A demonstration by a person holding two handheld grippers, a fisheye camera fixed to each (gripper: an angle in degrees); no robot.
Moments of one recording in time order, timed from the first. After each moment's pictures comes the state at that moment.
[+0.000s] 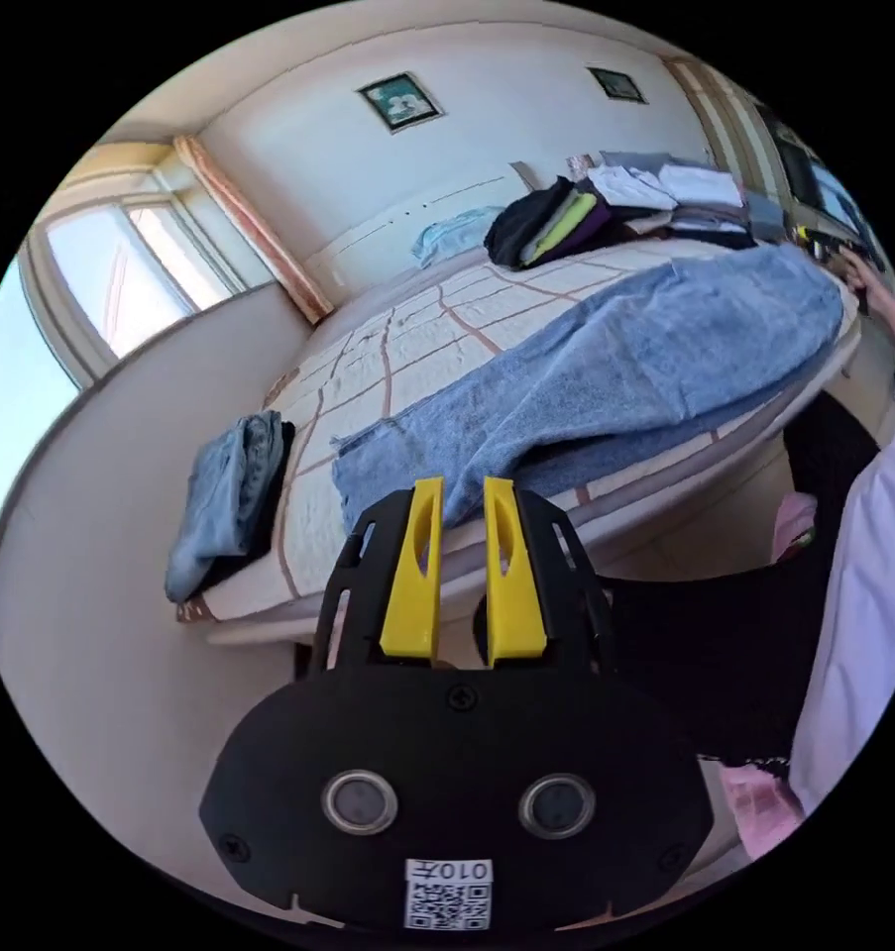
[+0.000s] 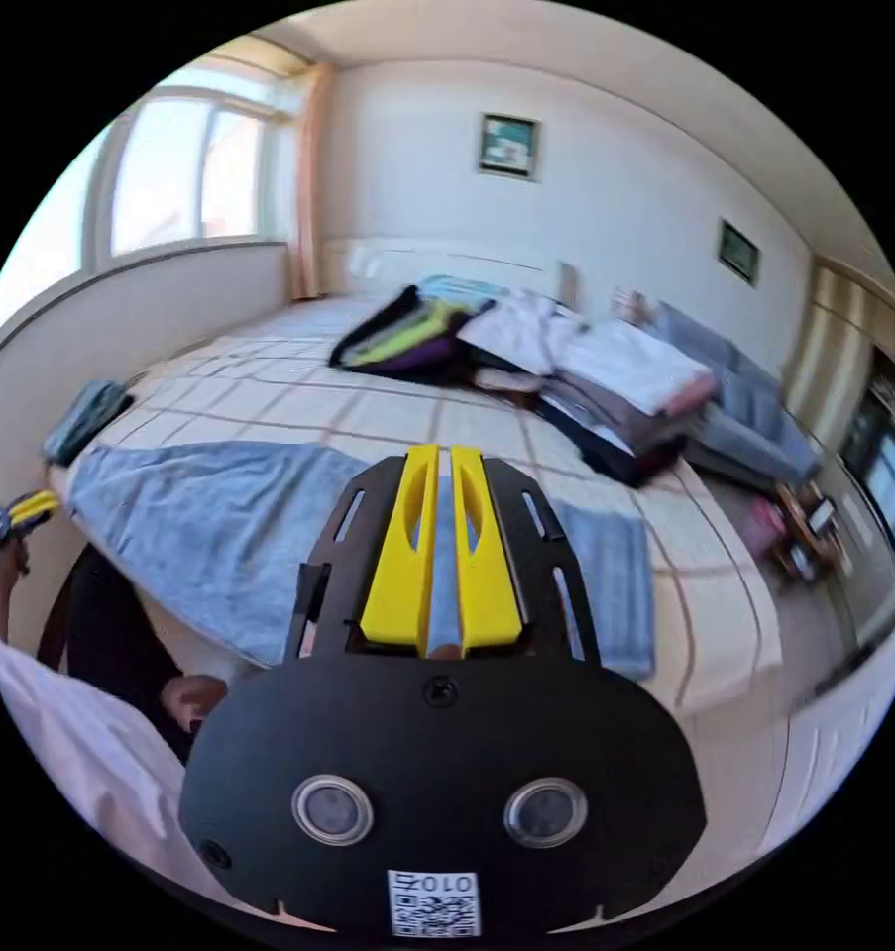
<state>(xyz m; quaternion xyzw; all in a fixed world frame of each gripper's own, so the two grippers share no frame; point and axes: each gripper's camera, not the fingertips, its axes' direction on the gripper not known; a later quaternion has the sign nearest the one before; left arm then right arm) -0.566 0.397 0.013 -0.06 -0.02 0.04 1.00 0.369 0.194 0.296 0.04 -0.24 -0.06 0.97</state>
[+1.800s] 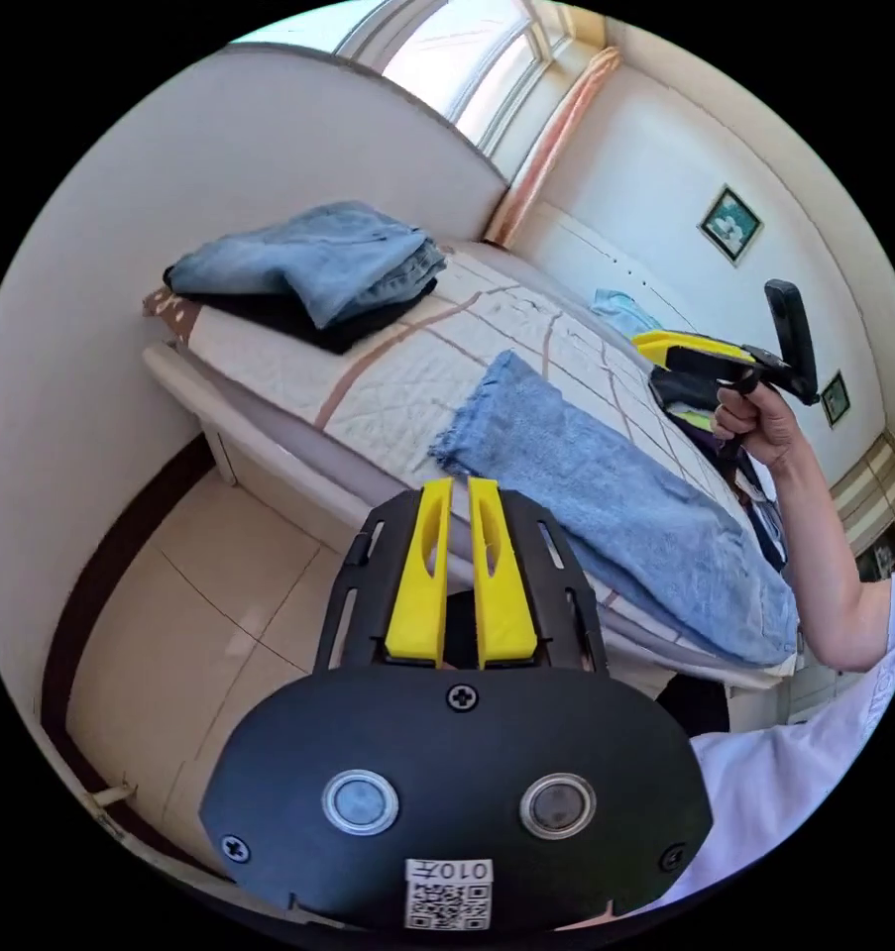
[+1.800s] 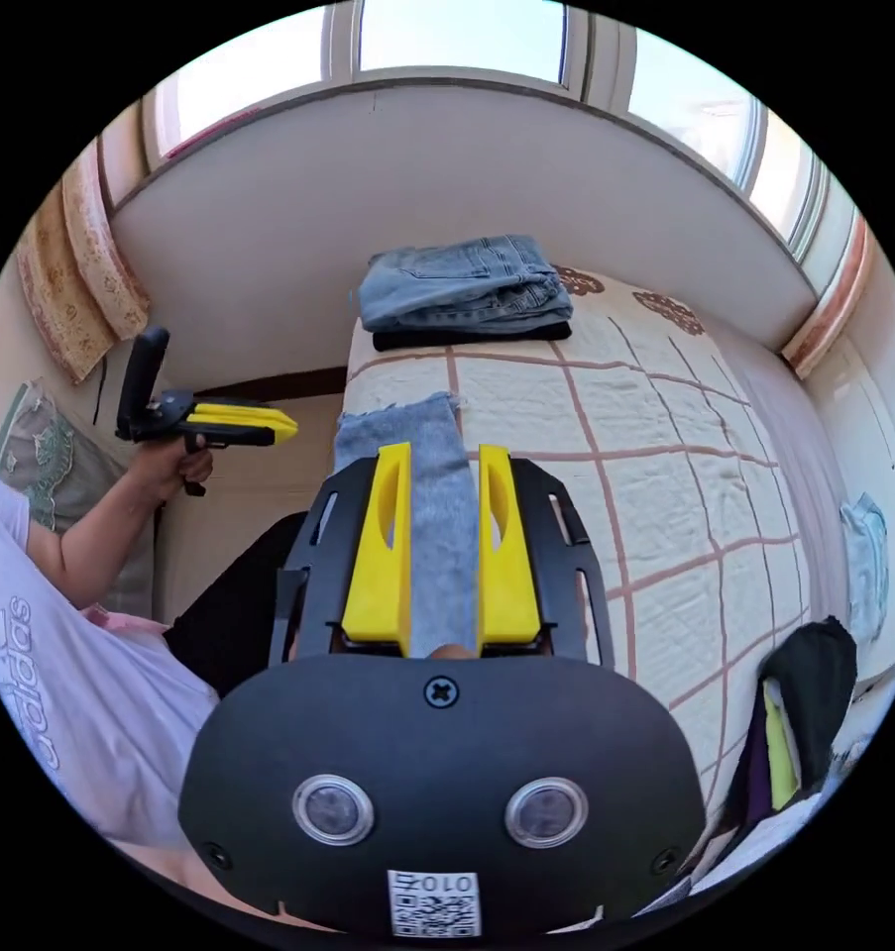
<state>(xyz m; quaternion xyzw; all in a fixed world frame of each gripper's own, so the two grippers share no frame) -0.712 0.333 0.061 -0.07 0.03 -0.23 0.97 -0.182 0.111 0.336 -0.01 -0.44 -0.47 0.77</state>
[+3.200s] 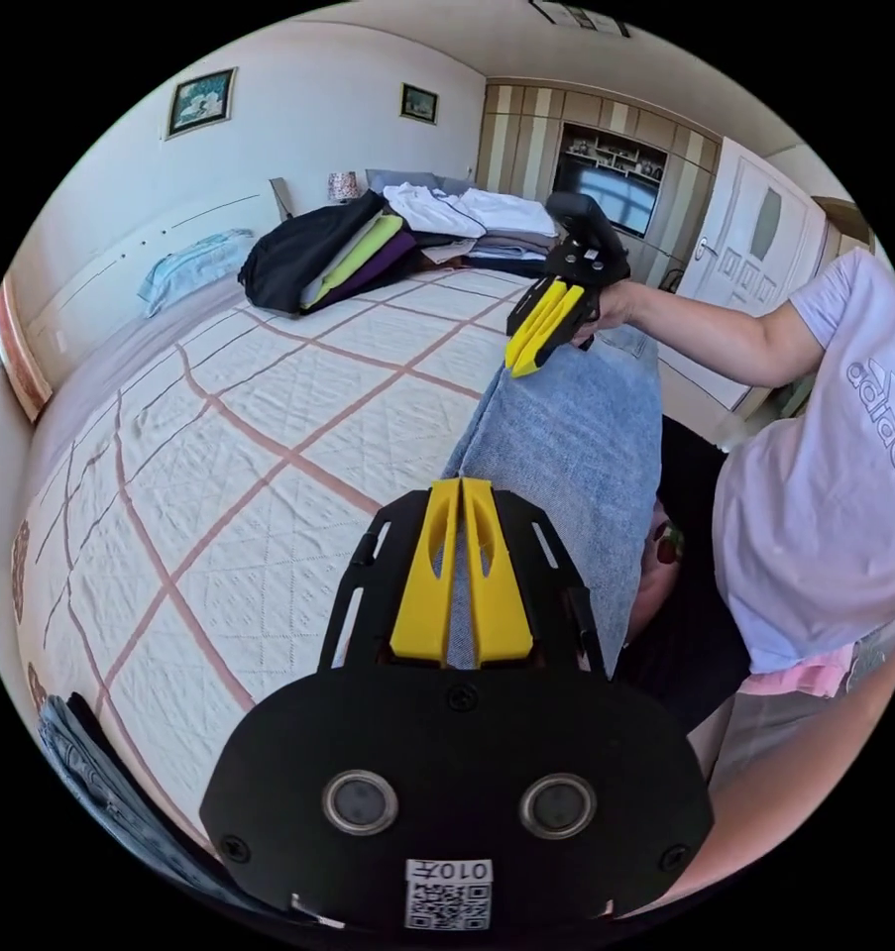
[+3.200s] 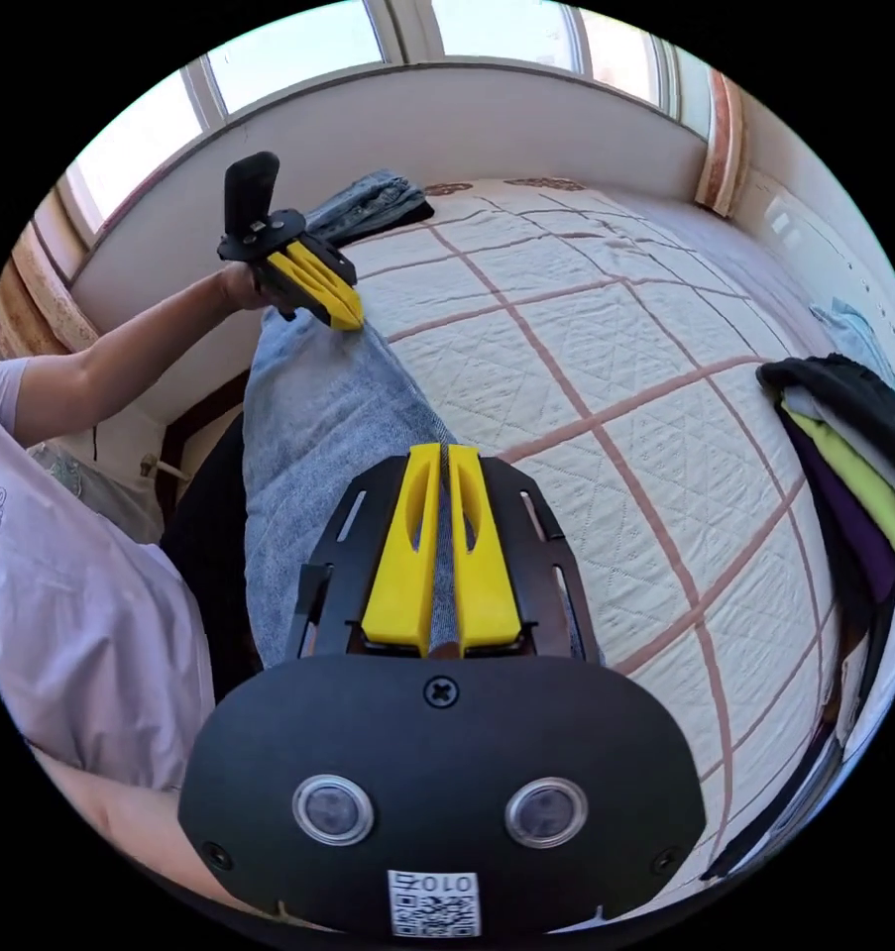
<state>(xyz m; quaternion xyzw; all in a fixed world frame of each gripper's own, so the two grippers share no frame) -0.458 0.033 0.288 -0.09 0.32 0.28 0.90 0.053 0.095 0.537 -0.15 -0.45 -0.36 0.80</state>
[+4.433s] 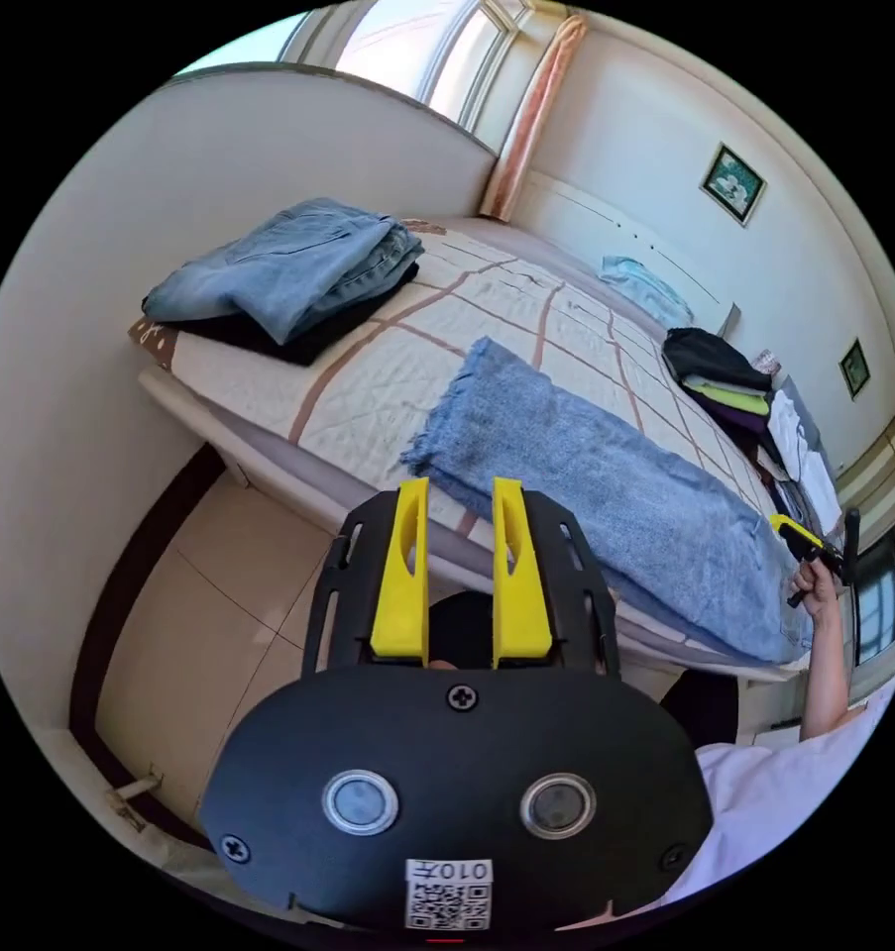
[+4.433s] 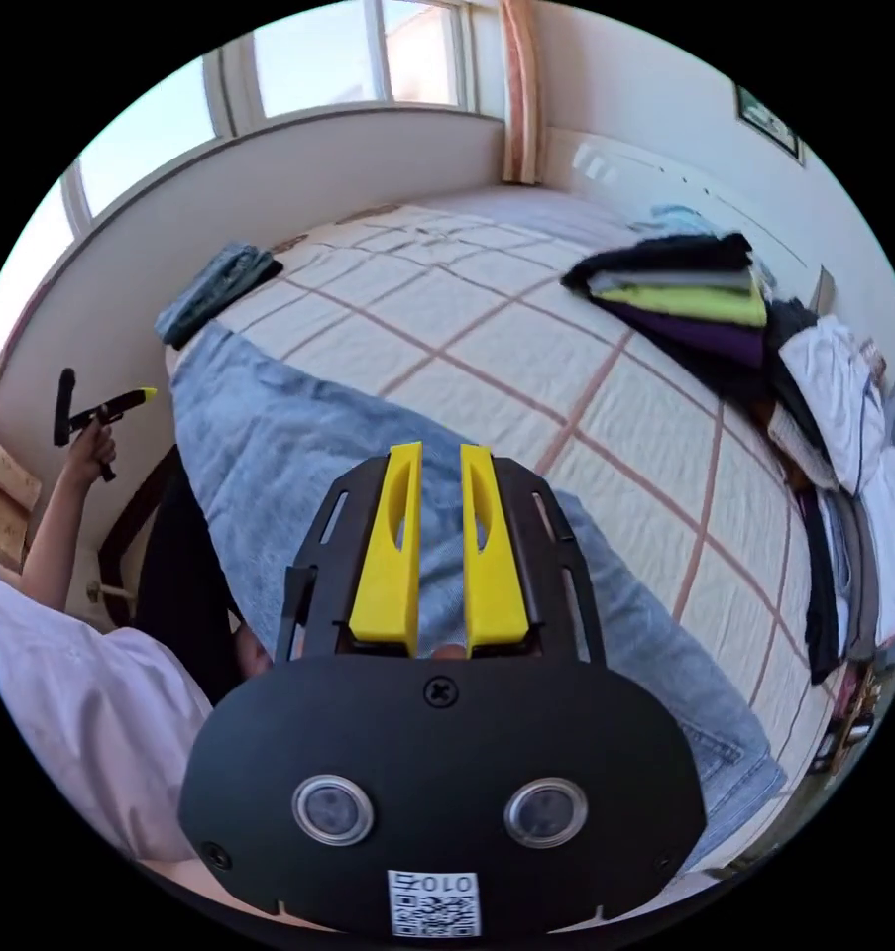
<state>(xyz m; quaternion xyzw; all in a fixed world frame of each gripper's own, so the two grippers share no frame) -0.675 0.286 0.099 -0.11 0.00 -0.30 0.95 0.111 0.109 0.503 -0.07 -0.39 -0.25 0.88</state>
